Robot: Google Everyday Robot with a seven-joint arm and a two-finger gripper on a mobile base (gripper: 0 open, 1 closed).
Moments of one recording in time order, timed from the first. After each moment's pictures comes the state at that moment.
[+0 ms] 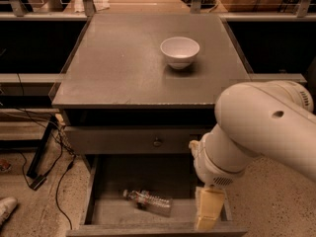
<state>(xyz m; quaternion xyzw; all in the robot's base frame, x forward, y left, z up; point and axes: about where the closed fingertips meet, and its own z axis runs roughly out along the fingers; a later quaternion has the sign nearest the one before) 0.362 -0.088 0.764 -0.69 0.72 0.06 0.11</state>
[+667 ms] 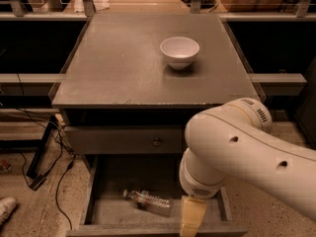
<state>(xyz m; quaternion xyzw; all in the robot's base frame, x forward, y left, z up) 0.361 -0.070 0.720 -0.66 0.75 0.03 0.08</state>
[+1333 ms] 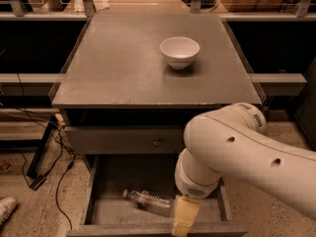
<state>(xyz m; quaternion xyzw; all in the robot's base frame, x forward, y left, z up) 0.364 -0.058 0.709 -0.65 0.76 0.05 0.09</state>
